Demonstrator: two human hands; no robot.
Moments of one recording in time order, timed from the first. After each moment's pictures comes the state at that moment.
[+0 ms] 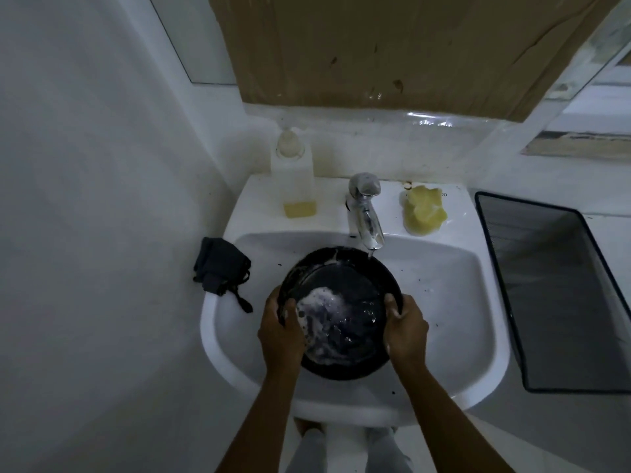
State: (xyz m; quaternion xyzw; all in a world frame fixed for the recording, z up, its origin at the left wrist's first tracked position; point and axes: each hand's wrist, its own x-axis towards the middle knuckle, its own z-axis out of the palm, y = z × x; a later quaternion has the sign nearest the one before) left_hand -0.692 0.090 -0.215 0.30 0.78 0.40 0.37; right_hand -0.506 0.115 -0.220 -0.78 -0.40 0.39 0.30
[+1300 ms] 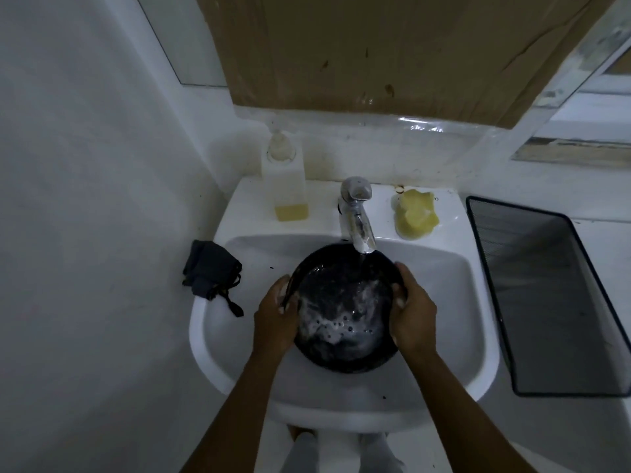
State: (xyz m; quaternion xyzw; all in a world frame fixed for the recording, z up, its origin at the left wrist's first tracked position) left_hand -0.705 0.118 -0.219 0.38 0.71 0.36 0.48; right_hand -0.483 0.137 -0.186 -0.70 -0.56 0.29 0.34
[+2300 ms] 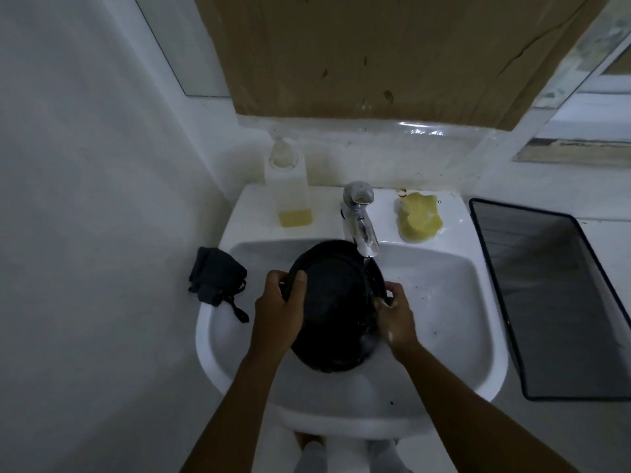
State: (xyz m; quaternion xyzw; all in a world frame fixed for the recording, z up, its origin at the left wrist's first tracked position) left_hand -0.706 0.133 -0.176 0.42 0.74 0.33 0.41; right_hand -0.498 0.149 -0.233 -0.73 -0.37 0.50 0.29
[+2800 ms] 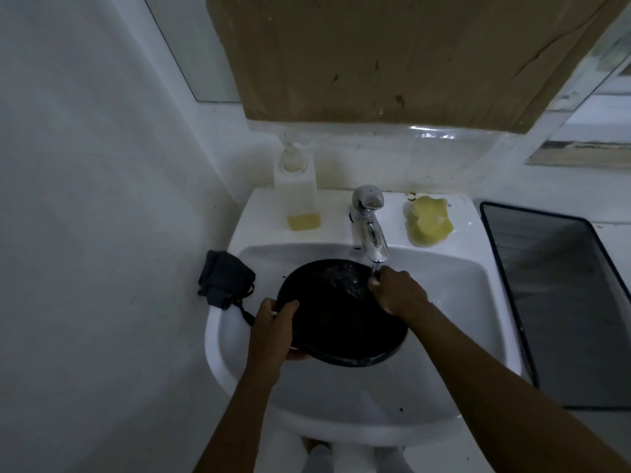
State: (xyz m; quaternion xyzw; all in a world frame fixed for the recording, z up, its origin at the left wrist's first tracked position) left_hand -0.724 0.114 -0.183 0.18 0.72 0.36 0.57; right_hand -0.503 0.212 -0.204 -0.69 -0.64 0.32 -0.05
